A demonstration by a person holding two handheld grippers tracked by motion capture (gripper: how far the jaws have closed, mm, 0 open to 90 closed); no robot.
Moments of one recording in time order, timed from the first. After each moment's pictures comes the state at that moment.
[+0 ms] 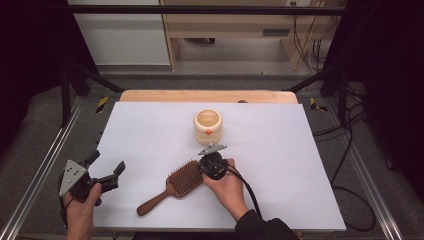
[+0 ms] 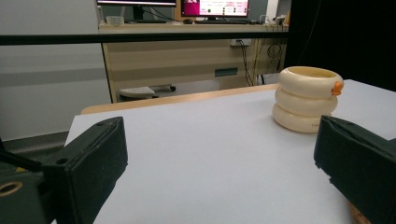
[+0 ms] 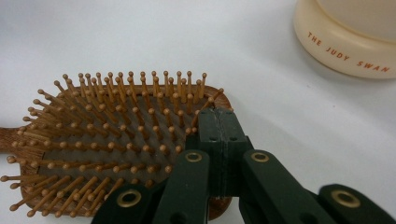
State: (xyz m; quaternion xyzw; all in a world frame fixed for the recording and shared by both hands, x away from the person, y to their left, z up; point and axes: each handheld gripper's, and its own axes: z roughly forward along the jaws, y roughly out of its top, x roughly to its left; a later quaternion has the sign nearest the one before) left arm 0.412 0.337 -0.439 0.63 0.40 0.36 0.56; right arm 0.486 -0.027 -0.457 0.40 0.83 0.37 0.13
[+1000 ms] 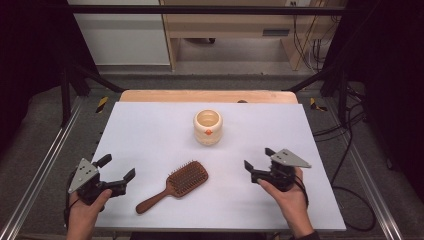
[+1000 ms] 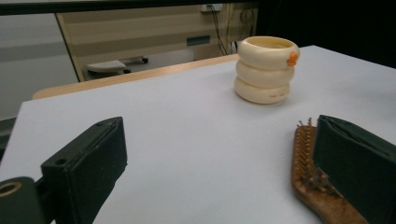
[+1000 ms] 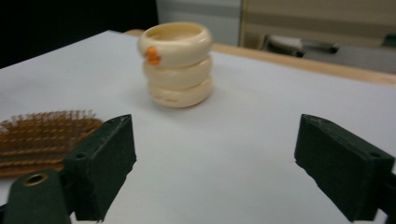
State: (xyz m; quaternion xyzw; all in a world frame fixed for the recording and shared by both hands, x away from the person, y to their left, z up) left arm 0.406 0.308 -0.421 0.70 0.38 0.30 0.53; right arm 0.439 -0.193 -0.428 0.41 0.71 0.51 0.26
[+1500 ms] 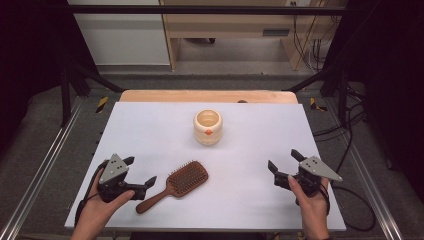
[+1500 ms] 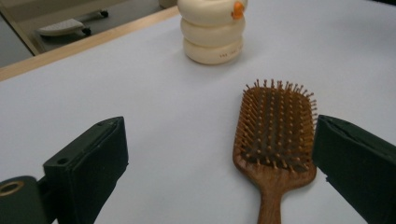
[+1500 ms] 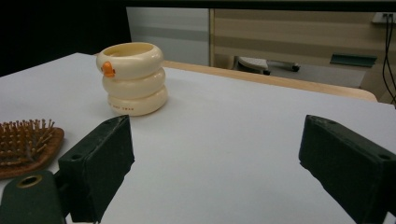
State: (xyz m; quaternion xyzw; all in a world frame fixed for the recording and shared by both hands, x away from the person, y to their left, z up) left arm 0.407 0.253 -0.398 0.80 0.35 0.24 0.44; right arm 0.419 -0.248 -0.431 0.43 0.66 0.53 0.32
